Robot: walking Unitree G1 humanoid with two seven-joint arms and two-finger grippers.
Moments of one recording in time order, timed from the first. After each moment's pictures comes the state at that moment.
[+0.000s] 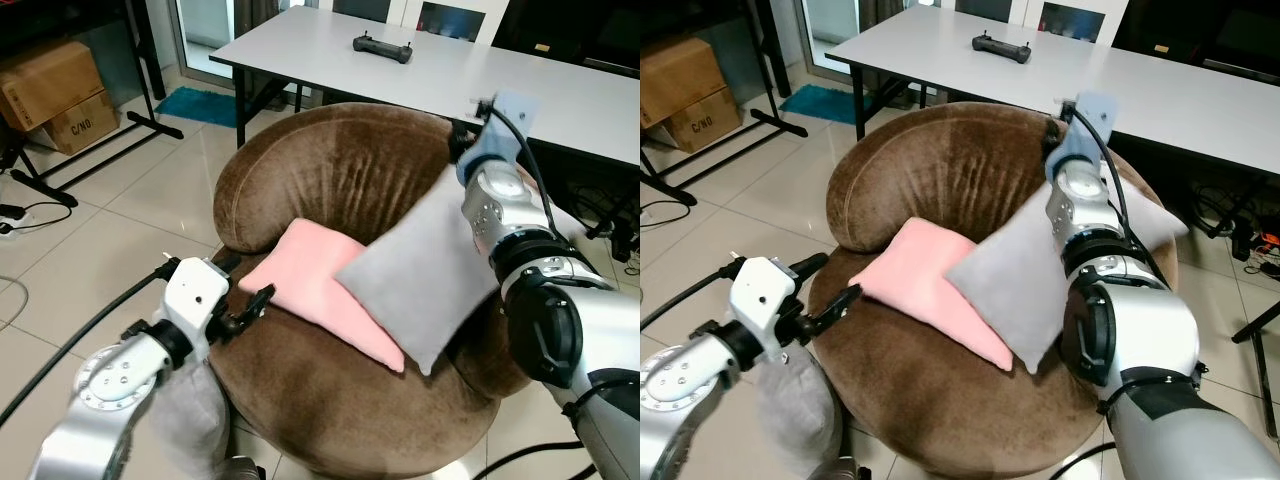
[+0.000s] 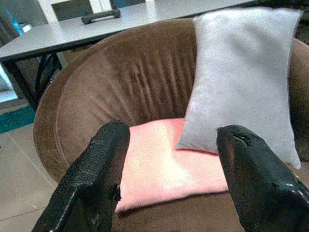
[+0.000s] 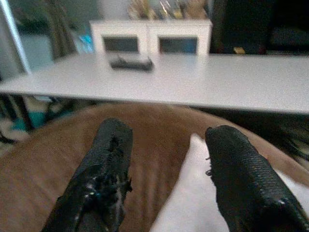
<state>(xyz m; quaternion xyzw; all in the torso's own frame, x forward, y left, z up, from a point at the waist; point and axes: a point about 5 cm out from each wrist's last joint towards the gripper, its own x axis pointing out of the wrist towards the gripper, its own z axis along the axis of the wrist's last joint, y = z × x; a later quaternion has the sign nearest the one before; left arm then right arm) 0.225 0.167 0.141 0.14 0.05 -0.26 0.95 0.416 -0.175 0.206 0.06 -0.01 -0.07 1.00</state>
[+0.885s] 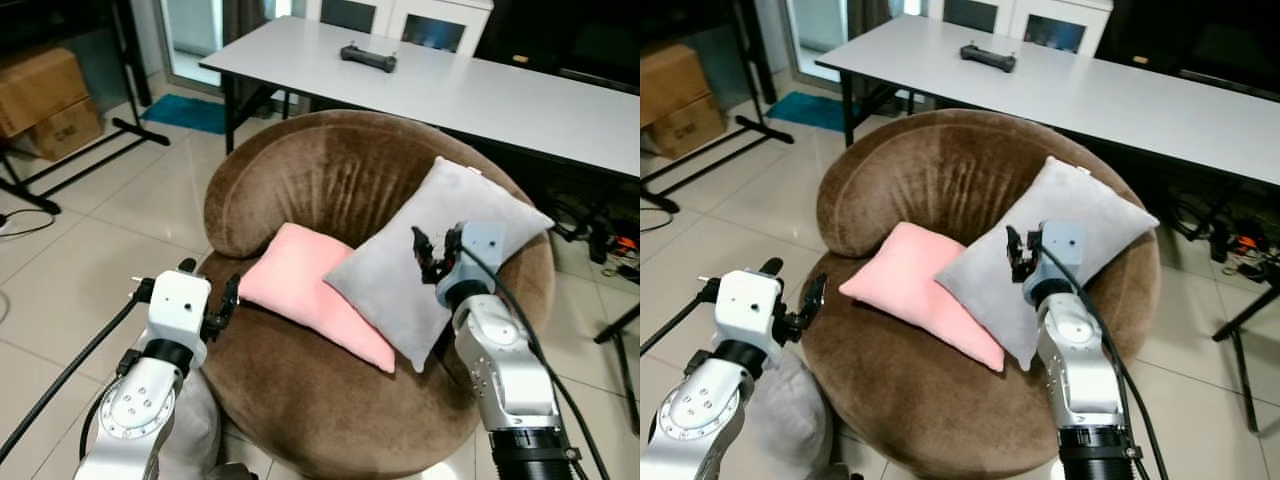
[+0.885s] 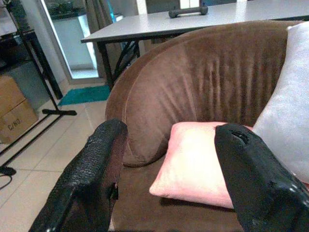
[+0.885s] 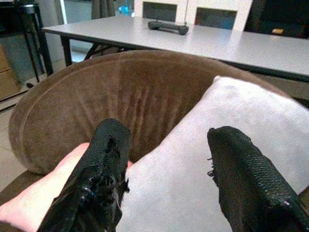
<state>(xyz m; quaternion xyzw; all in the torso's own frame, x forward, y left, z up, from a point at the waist) 0.219 0.173 0.122 0.13 0.04 -0.06 0.99 0.293 -0.151 0.118 0.02 0.05 0.02 1.00</state>
